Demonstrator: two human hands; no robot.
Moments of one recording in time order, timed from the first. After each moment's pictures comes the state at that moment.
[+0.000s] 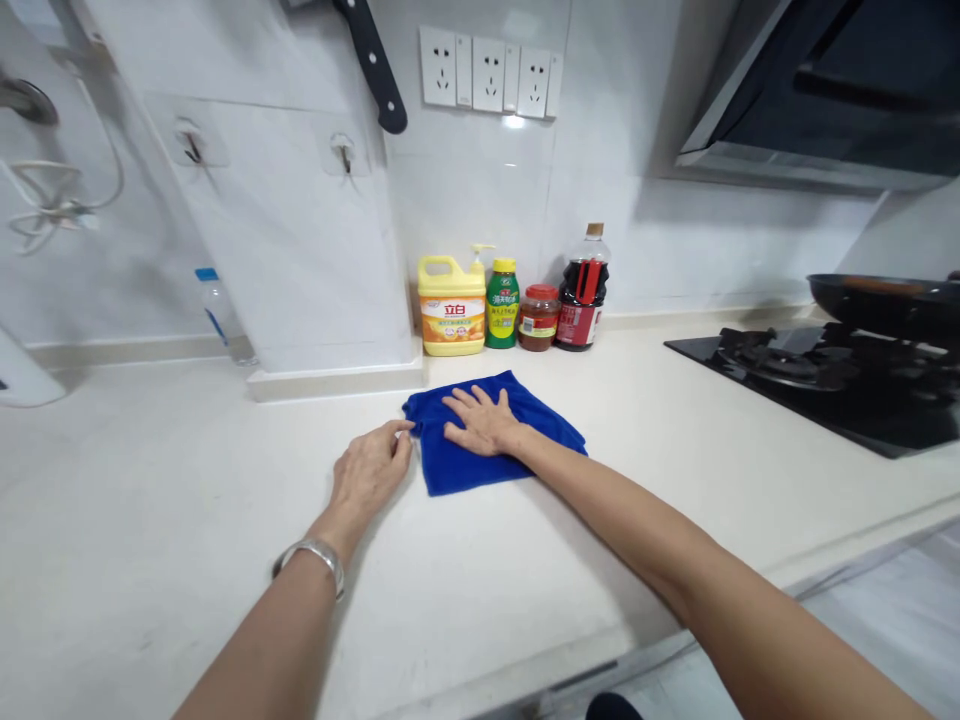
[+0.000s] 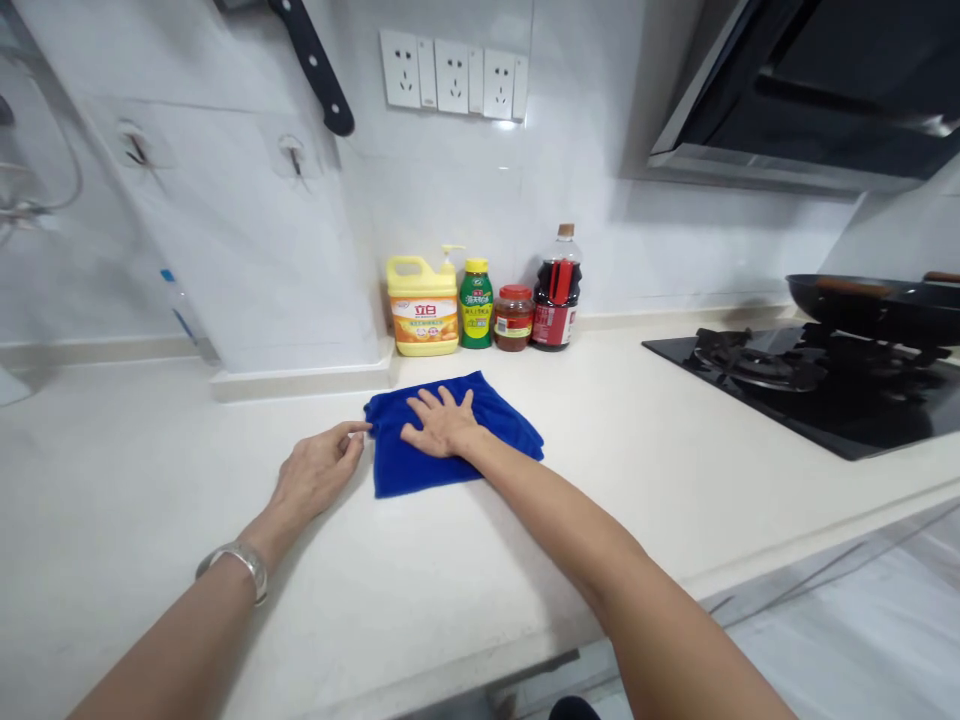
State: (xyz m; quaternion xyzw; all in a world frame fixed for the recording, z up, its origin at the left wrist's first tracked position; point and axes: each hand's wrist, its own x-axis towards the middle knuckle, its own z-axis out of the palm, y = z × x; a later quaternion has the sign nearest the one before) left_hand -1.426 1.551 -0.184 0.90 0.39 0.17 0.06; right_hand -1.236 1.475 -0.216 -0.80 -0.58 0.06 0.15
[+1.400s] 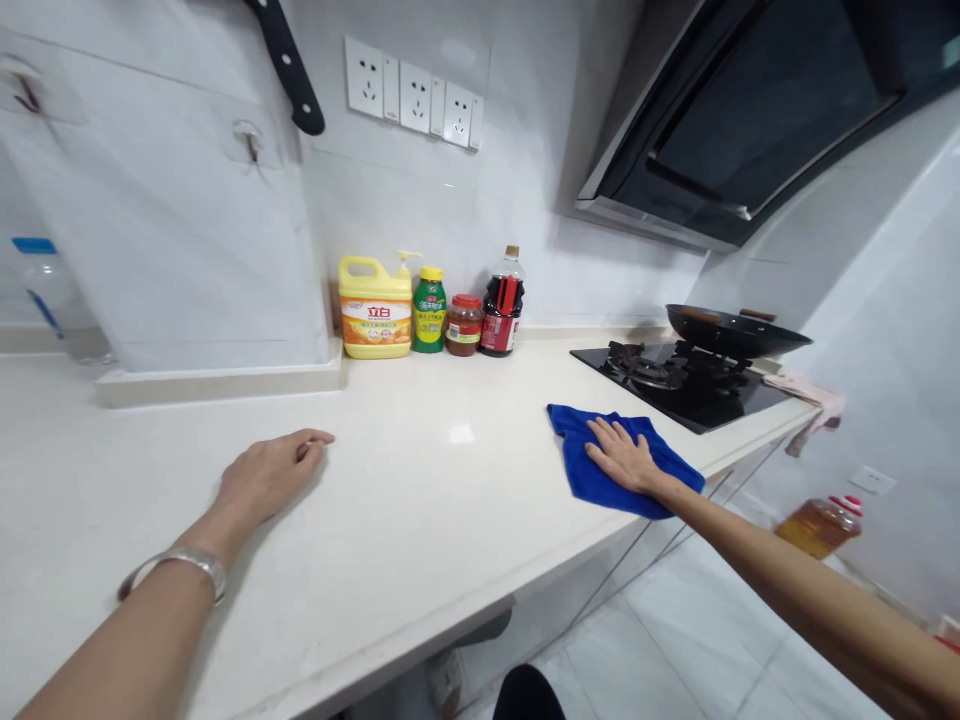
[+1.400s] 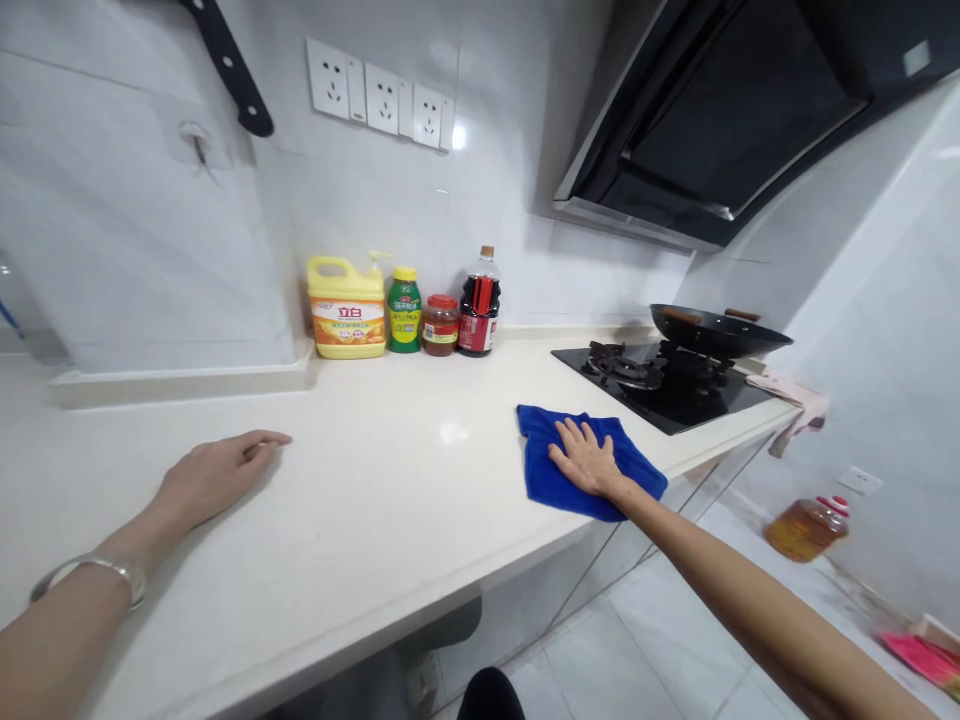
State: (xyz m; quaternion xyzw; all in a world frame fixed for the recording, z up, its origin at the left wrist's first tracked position) left_hand -1.427 1.559 -0.175 0.93 0.35 0.09 0.08; right_hand -1.106 1.157 -0.305 -0.96 -0.27 0.01 0.06
